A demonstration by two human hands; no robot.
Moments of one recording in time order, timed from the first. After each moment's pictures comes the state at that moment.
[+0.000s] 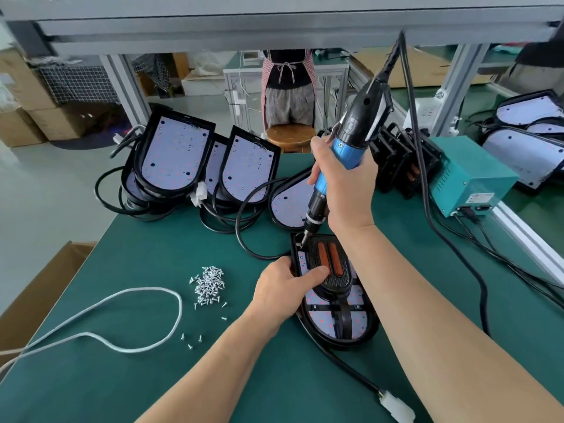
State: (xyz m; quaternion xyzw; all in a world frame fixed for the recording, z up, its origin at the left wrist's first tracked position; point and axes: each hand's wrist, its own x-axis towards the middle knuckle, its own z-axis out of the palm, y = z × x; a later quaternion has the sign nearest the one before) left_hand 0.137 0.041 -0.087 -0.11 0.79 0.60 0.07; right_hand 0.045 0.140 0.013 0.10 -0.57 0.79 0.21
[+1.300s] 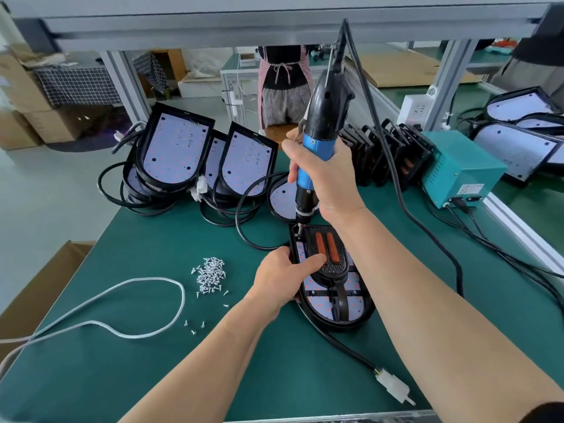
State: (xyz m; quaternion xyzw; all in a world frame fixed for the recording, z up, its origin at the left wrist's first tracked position) left_hand 0.136 0.041 -0.097 -0.11 0.77 0.62 0.09; right_hand 0.051 0.136 0.012 0.21 -0.61 0.76 0.10
